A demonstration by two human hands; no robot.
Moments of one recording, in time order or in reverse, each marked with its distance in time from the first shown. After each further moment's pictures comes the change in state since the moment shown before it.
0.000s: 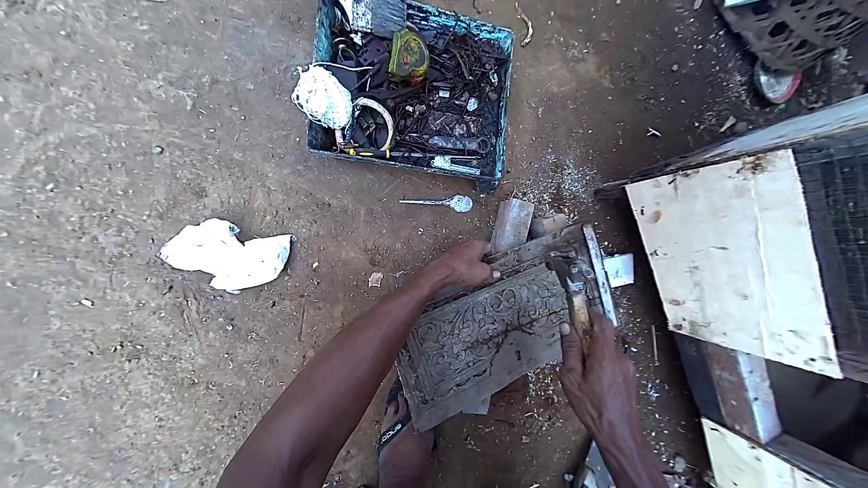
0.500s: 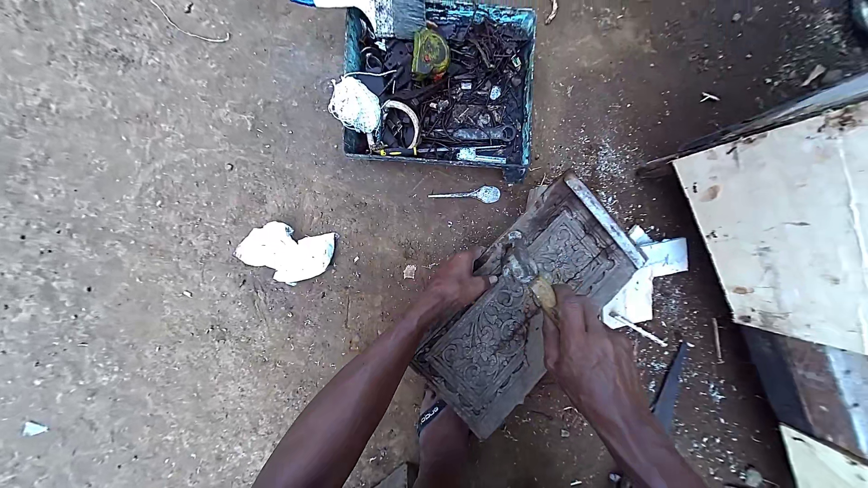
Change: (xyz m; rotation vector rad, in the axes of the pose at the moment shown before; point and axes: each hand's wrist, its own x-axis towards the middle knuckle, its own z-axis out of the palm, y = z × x) left_hand -0.075 -0.024 0.016 -0.132 0.225 -0.155; right_hand 0.002 -0.046 0.018 -0.147 0.030 -0.377
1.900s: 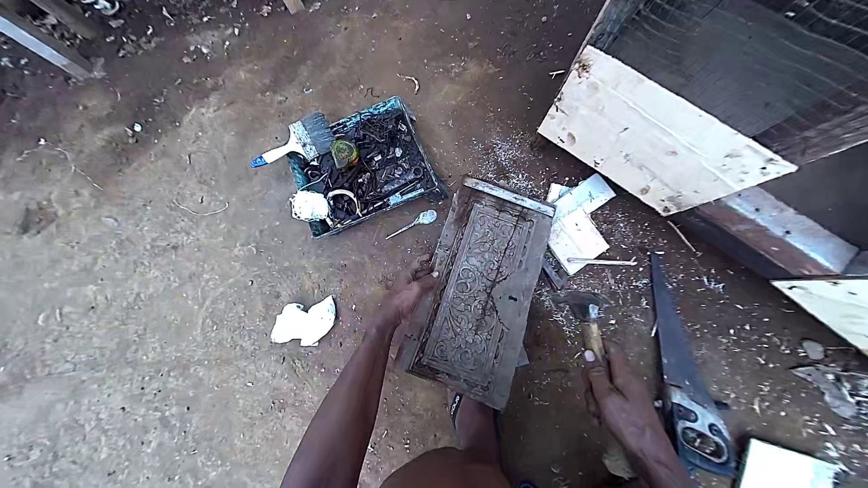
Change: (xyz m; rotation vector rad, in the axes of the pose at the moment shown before) left_hand -0.025 -0.007 -0.011 -0.334 0.008 0.045; right_hand -0.208 0.033 0.004 1.057 -0.113 0.991
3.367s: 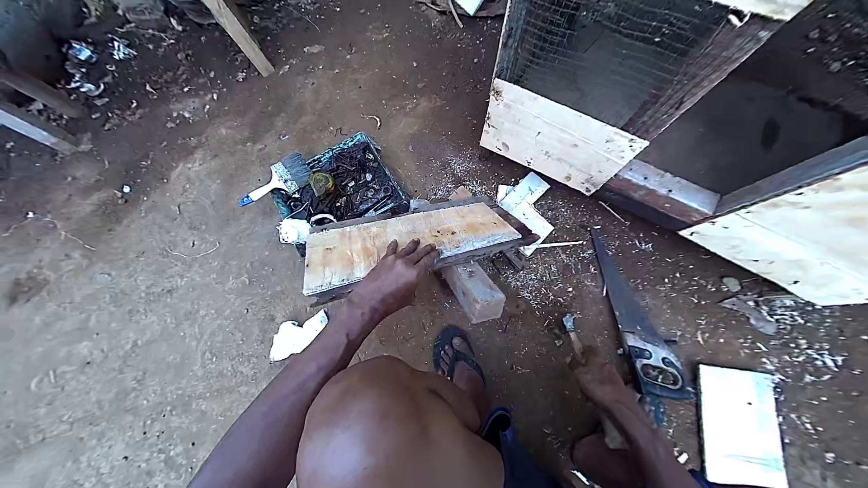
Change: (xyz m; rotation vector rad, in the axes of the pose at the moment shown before) left_hand -0.086 0.130 0.043 1.560 -0.208 0.892; right_hand -0.033 0.079 -0.013 -0.354 -0.077 0.411
